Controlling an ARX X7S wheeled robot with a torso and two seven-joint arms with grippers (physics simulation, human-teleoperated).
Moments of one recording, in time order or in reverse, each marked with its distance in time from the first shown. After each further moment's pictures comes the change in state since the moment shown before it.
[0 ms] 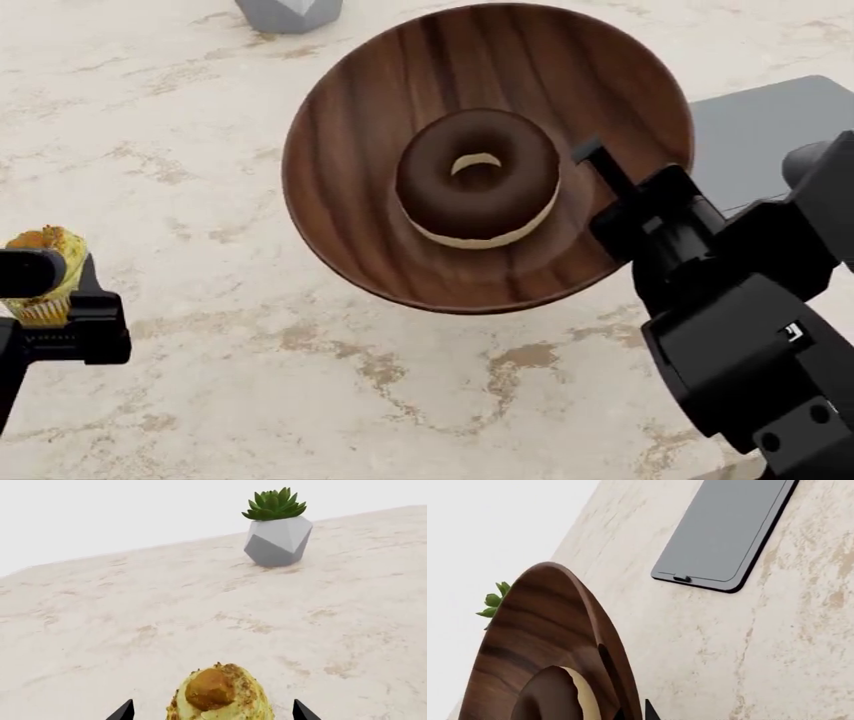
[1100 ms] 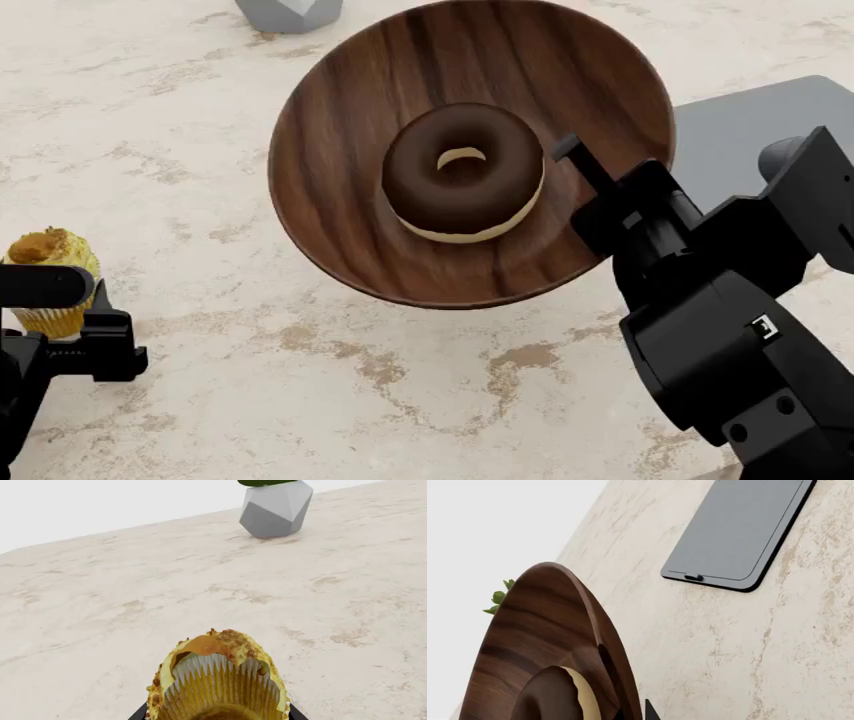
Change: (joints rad) left arm -0.022 0.002 0.037 -0.177 0.015 0.081 0.031; right arm -0.012 0.011 -0.086 0.020 -0.015 -0.087 -0.049
